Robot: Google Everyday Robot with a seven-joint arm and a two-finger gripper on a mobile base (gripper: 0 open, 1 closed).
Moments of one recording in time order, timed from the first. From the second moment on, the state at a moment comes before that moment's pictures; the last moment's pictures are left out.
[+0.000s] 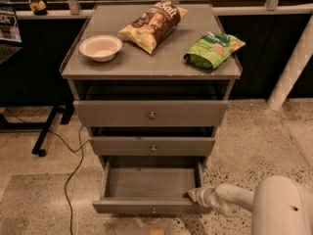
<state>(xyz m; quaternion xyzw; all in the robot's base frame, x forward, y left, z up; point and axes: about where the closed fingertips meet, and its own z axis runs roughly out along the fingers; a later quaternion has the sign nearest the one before) 0.576 -0.215 0.156 -0.18 0.93 0.15 0.28</state>
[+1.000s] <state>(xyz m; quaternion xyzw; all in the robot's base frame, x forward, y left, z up) 0.579 -0.213 0.181 -0.16 0.92 0.17 0.31</state>
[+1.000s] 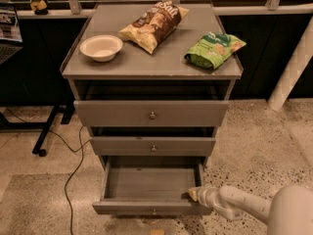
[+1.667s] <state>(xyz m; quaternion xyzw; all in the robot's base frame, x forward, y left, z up) 0.582 -0.216 0.197 -0.15 0.91 0.17 0.34</state>
